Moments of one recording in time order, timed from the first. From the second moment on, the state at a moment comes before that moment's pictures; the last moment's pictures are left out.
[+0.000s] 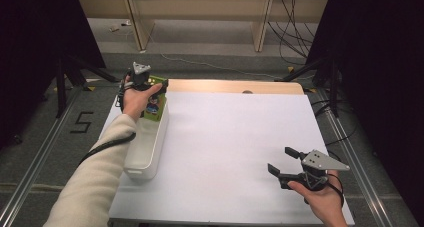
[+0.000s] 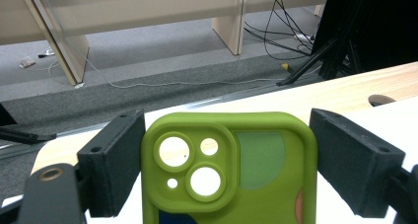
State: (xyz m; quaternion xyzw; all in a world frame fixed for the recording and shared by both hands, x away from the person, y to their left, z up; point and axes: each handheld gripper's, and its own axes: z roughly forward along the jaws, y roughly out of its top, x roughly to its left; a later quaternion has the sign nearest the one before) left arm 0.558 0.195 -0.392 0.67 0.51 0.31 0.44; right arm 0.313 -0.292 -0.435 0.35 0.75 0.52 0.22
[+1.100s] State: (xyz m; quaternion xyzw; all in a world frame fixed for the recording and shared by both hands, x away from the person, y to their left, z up) left arm 0.560 0.195 -0.401 0.68 0.51 0.30 0.43; right arm 0.313 -0.292 -0.434 0.34 0.75 0.52 0.22
